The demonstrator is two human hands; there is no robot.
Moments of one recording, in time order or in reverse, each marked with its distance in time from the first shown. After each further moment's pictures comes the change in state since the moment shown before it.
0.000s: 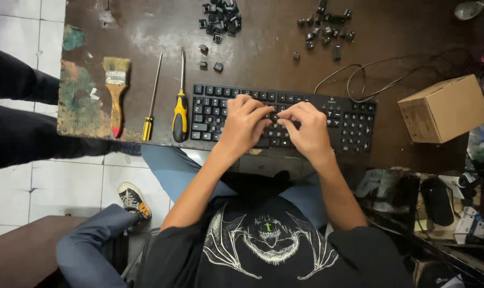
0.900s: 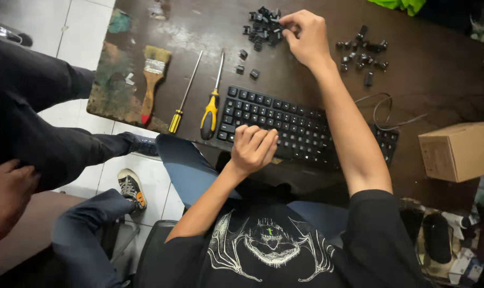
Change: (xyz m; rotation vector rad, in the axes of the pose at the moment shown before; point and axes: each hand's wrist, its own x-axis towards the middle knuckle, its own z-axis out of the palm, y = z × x) left_hand -0.035 0.020 -0.041 0.332 0.332 0.131; right_hand 0.261 0.071 0.092 0.011 -0.019 -0.378
